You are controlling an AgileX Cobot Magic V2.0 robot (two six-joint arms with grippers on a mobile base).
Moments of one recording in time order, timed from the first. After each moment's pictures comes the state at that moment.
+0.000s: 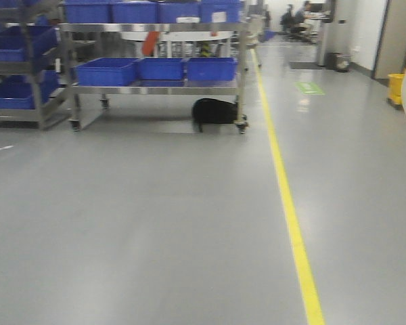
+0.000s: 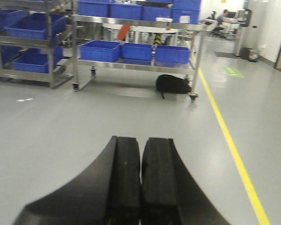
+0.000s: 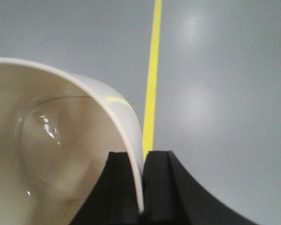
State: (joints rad) left arm -0.04 -0.01 0.01 -0.11 0.08 0.04; right arm 0.09 0.61 -0.62 -0.13 0.62 0.18
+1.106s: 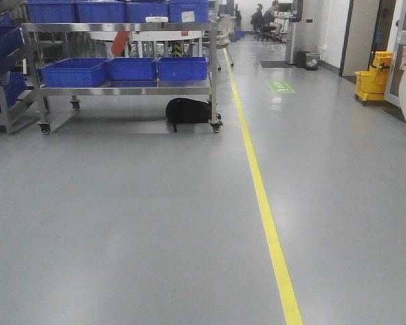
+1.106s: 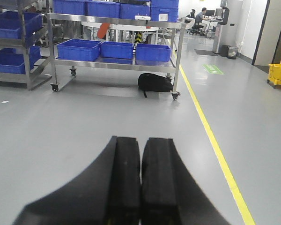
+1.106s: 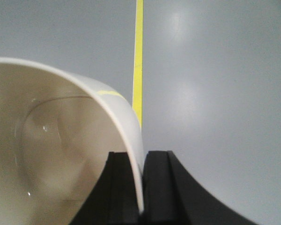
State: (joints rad) left arm -0.04 -0.01 0.01 -0.11 0.08 0.04; right arm 0.09 0.61 -0.62 -0.13 0.62 0.18
